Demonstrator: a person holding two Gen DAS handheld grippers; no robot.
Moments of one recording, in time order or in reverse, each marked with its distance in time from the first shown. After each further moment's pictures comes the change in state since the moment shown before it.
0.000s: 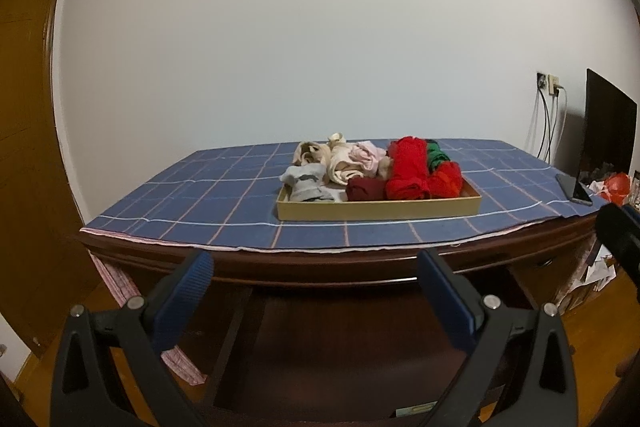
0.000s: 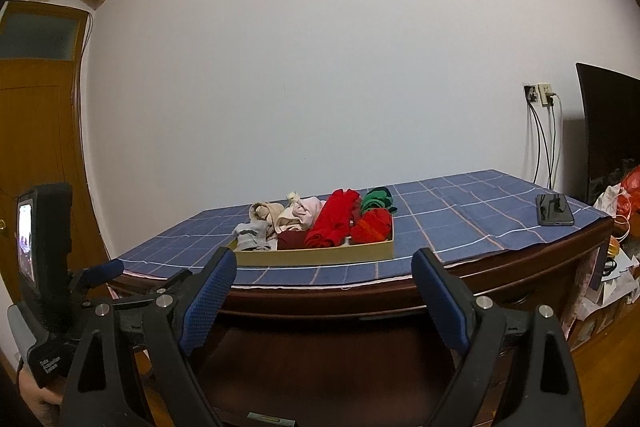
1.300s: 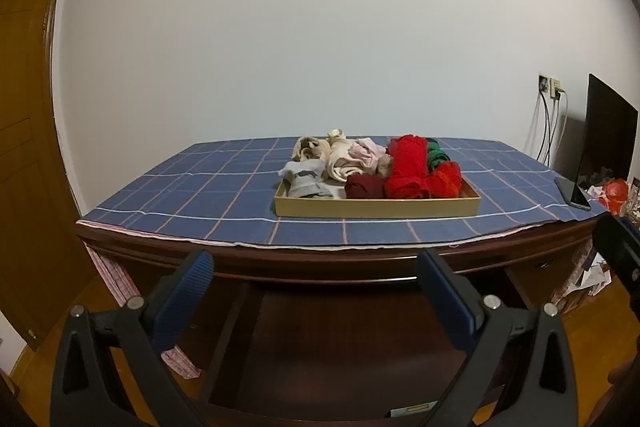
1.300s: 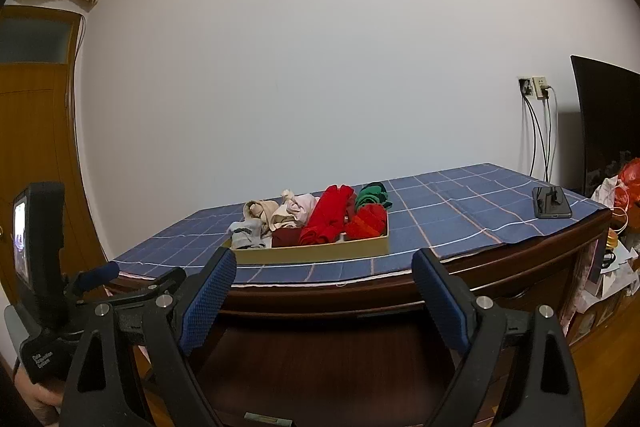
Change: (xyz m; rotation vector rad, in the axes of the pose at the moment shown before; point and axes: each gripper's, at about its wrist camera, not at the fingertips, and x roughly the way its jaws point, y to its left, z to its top) left arm 0.003 0.000 -0.001 -0.018 0.016 -0.005; right arm 0.005 -0.004 -0.002 0.023 0.014 -0.018
